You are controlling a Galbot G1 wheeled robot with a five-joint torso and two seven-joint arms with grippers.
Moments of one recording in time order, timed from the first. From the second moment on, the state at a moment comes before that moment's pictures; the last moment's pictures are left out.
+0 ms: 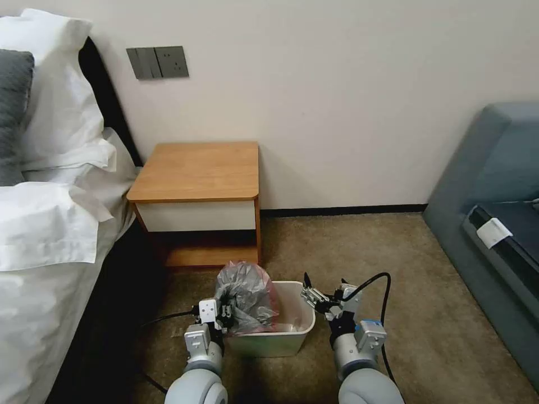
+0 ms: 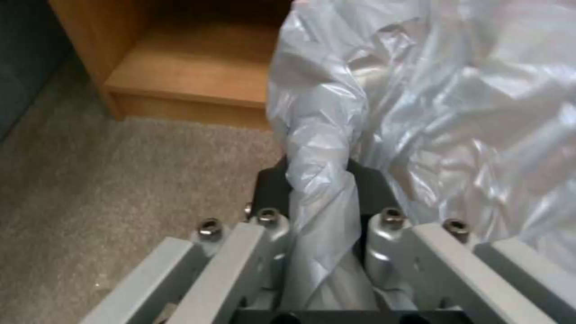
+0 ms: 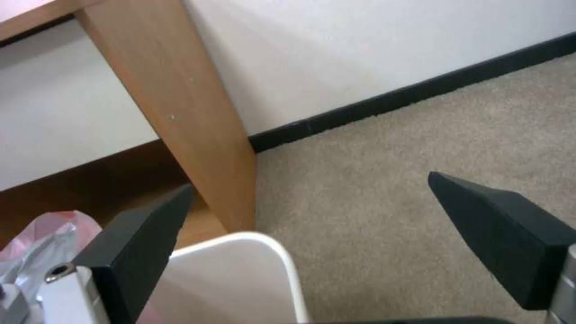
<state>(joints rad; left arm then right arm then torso) 1.61 -1.49 -0.31 -2.02 -0.21 0.36 -0.34 -1.52 1.24 0.06 2.11 0.44 -0.12 0.57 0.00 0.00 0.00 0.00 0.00</state>
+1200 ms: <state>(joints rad) 1.66 -1.45 -0.33 -2.09 -0.05 -0.17 -0.22 -1.22 1.06 0.00 2.21 0.63 -0.19 0.10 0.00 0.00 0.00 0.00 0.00</state>
